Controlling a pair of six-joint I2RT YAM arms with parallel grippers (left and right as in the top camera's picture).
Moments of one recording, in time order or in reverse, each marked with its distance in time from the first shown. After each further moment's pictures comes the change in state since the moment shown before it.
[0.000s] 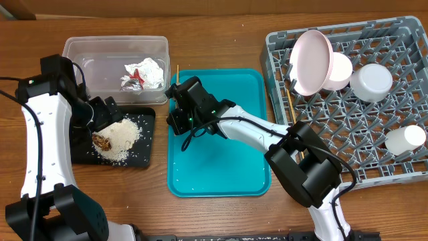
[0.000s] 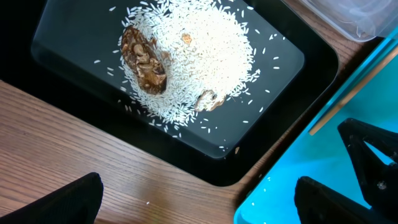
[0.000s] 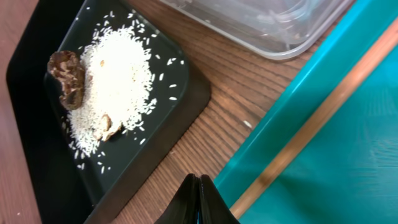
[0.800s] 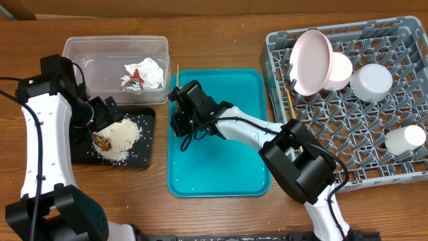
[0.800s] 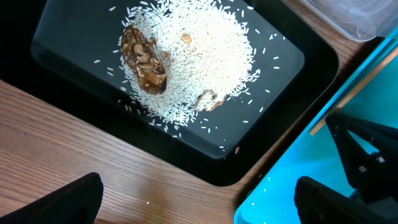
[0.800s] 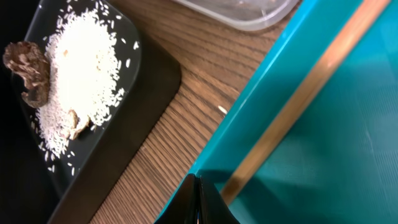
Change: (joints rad) left arm 0.000 0.000 0.000 0.000 0.000 0.000; right arm 0.000 0.045 0.000 -0.013 0.024 0.026
